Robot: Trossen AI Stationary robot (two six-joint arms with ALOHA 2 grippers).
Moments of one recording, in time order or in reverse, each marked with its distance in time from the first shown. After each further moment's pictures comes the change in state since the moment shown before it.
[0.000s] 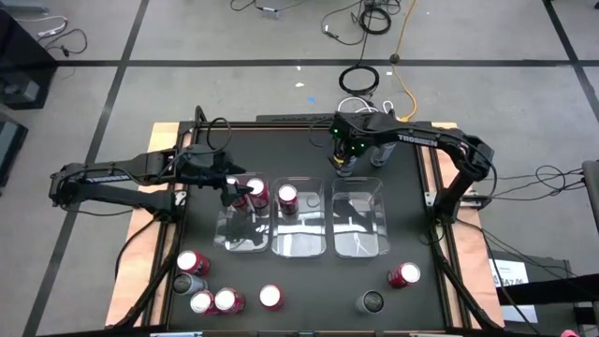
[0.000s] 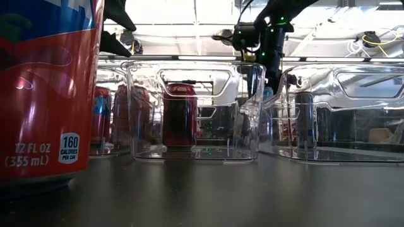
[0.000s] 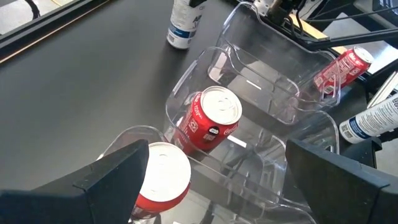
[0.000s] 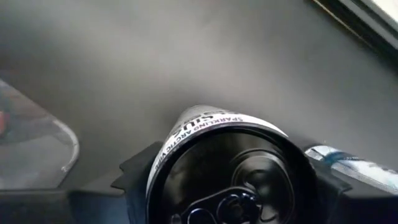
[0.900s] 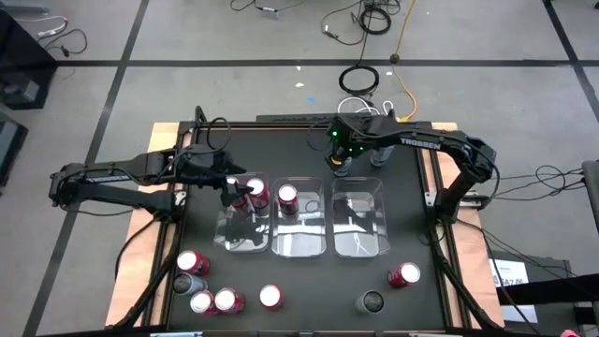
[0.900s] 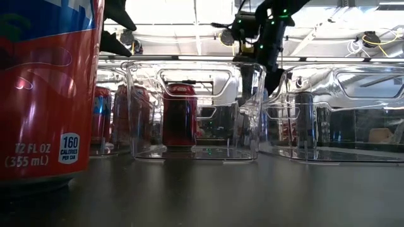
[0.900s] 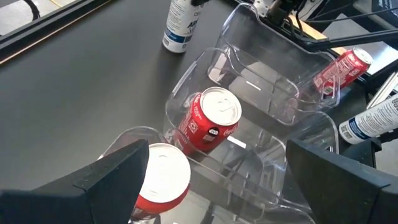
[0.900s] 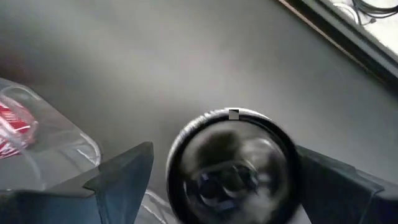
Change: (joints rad) left arm 0.000 0.000 0.000 0.003 0.000 0.000; right arm 0.044 -0.019 0.002 0.062 0.035 0.007
